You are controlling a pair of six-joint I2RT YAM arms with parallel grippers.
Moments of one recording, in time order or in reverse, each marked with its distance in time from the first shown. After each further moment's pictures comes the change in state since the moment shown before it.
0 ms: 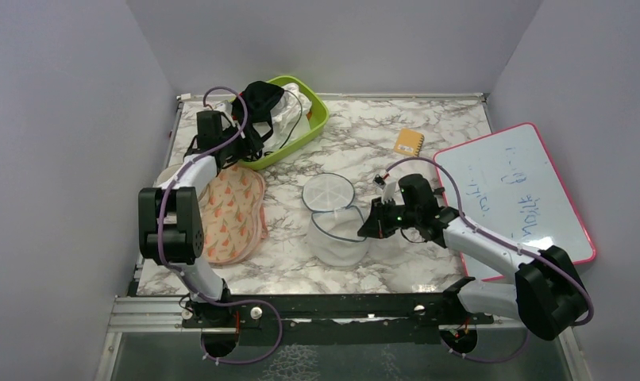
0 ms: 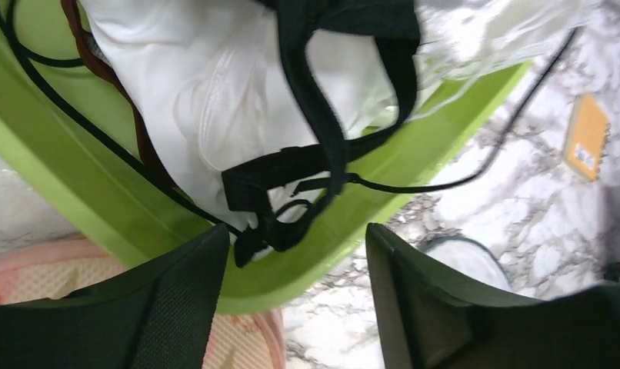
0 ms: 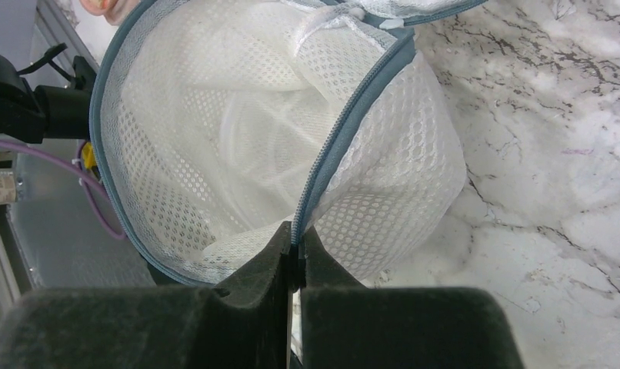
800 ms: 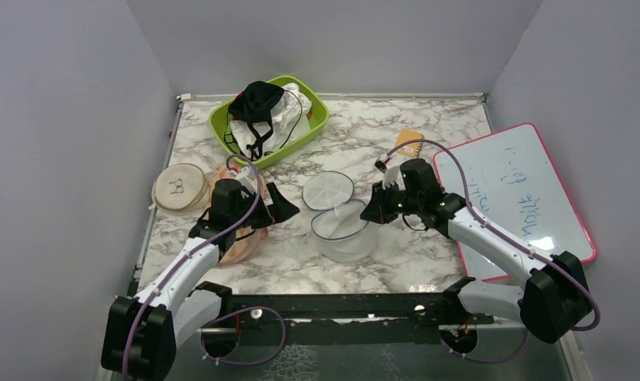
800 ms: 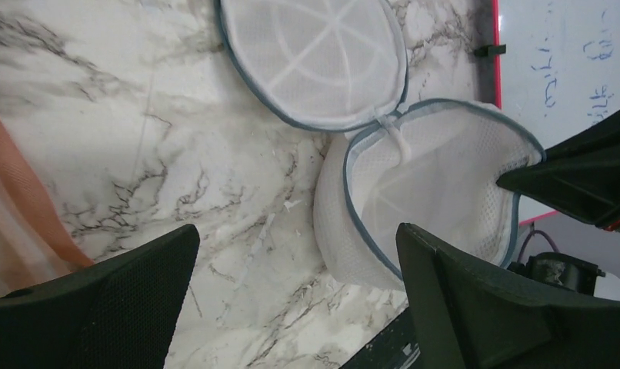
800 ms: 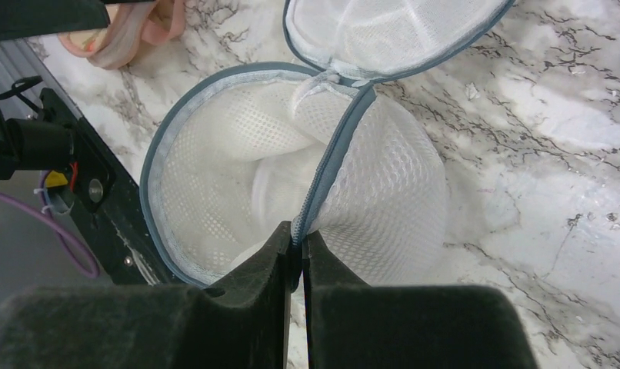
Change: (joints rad) left arm -0.267 -0.770 -0.649 -0.040 0.111 -0.223; right arm 0.000 -0.024 0.177 -0.170 0.121 -0.090
